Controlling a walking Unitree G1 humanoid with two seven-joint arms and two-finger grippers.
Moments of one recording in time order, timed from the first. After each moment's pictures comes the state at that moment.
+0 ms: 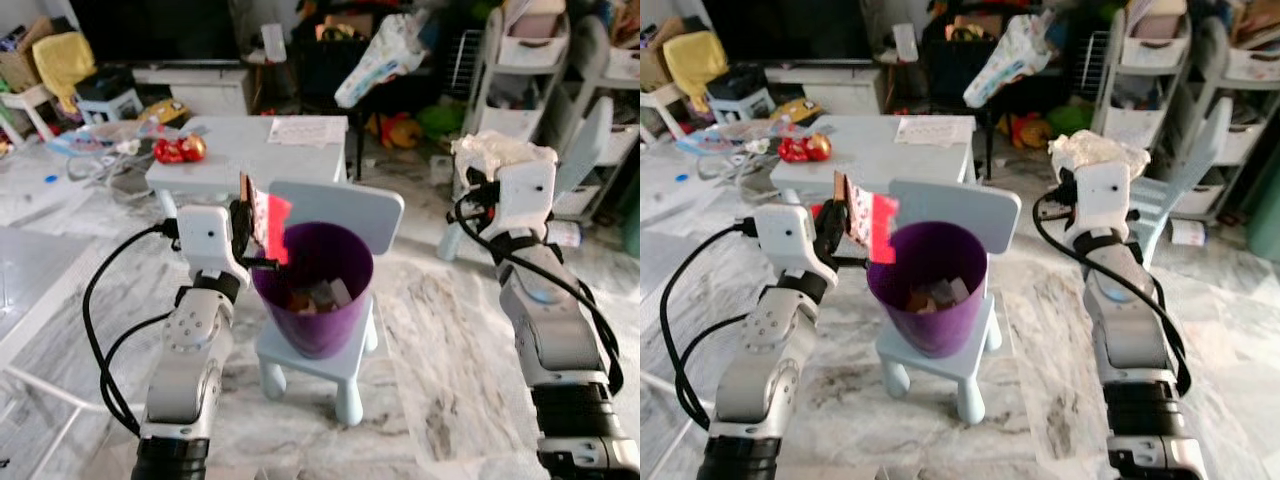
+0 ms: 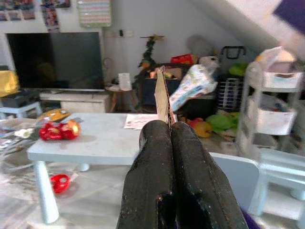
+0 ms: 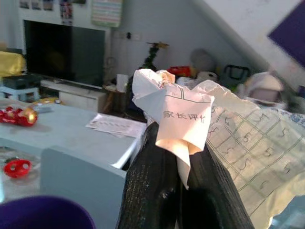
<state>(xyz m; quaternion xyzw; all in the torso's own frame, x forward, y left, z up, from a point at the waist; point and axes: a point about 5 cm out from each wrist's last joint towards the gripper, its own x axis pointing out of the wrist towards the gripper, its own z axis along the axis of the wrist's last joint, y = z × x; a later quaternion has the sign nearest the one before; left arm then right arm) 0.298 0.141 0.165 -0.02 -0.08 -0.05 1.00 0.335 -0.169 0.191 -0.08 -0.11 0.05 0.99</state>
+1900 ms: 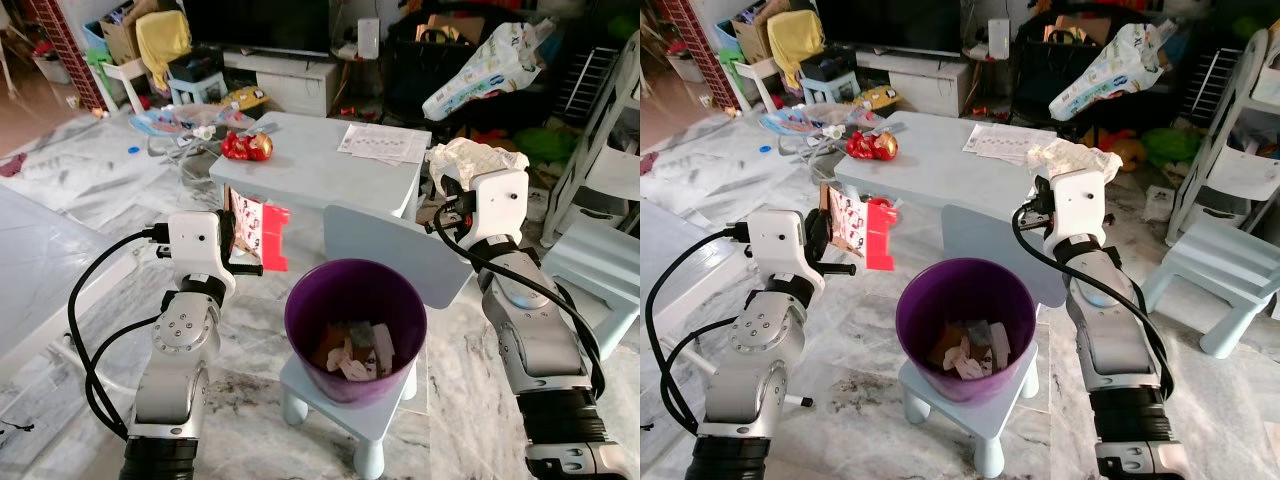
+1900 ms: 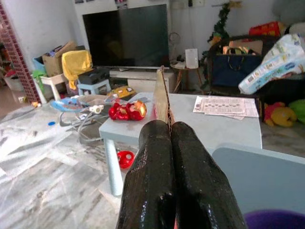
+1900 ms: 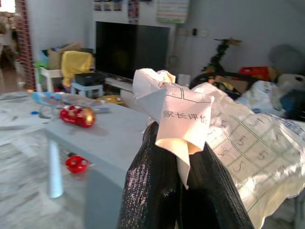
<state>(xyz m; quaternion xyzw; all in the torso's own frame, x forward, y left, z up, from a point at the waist) 0.300 0.158 0.156 0.02 -0.04 -0.01 1.00 0.332 -0.154 0.183 -0.07 -0.10 0.08 0.99</state>
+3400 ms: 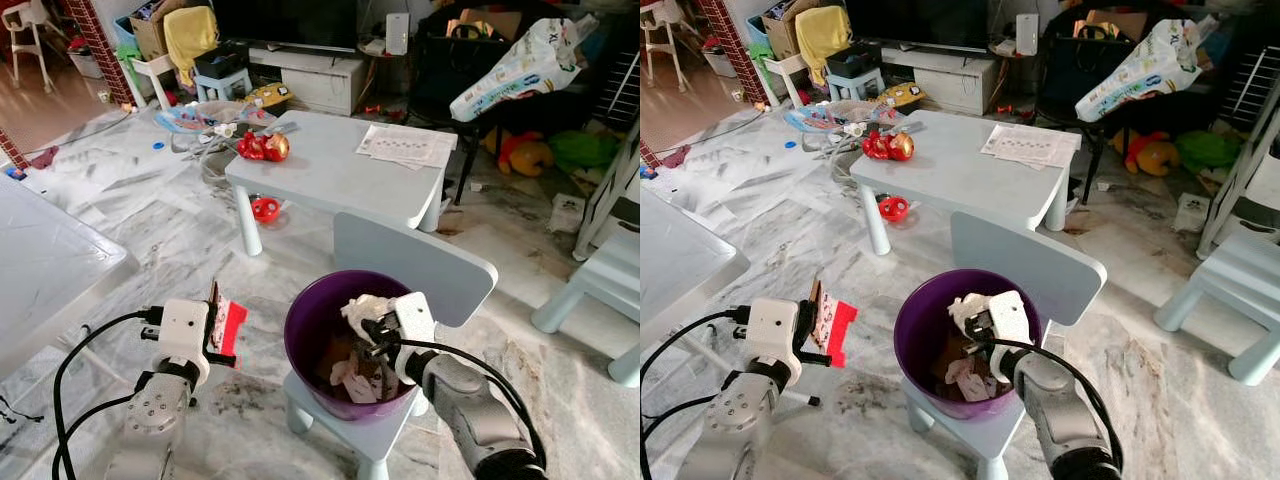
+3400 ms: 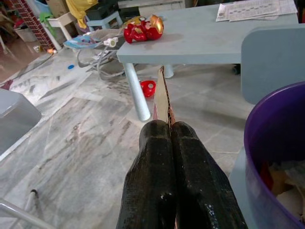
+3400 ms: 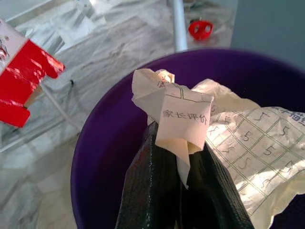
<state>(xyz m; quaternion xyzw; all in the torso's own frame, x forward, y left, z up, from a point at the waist) 0.245 0.191 0.068 0.09 0.11 -0.03 0.99 0.280 -0.103 0.027 0.03 0.22 0.25 0.94</state>
